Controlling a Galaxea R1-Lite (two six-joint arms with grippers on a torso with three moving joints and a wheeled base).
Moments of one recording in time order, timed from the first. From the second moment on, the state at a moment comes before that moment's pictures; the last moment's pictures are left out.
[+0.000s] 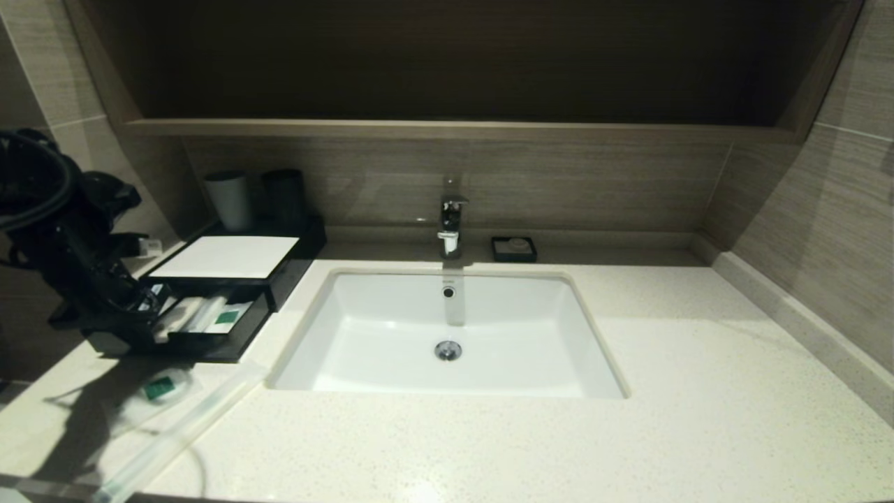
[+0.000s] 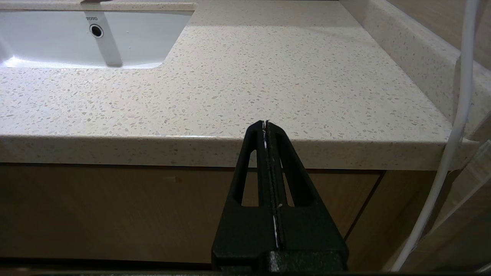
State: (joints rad) left arm 0.24 2.07 -1.88 1.16 -0.04 0.07; right arm 0.00 0.00 0.00 0.00 0.00 0.00
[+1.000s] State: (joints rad) left arm 0.24 2.08 -1.91 1.16 -0.04 0.06; right arm 0.00 0.00 0.00 0.00 0.00 0.00
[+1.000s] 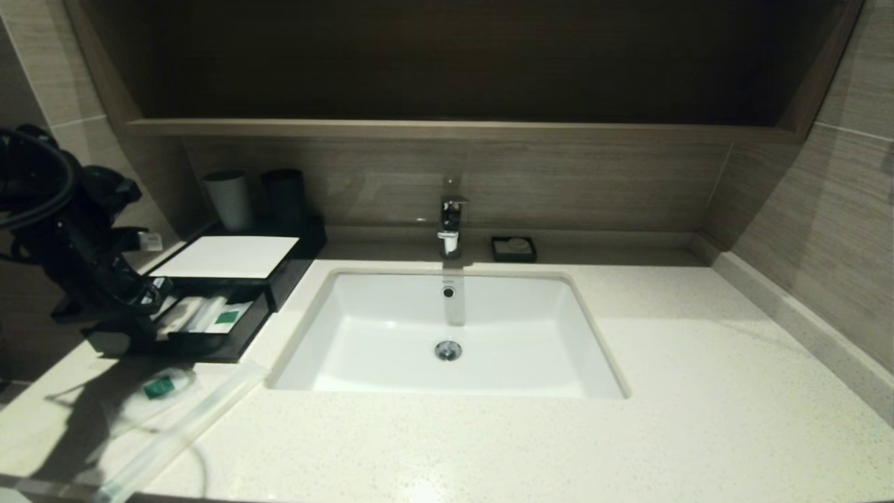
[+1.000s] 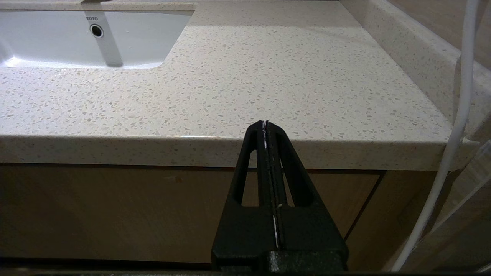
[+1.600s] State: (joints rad) left arm 0.24 2.08 -1.92 1.15 -0.04 0.05; right arm 0.00 0.00 0.00 0.00 0.00 0.00
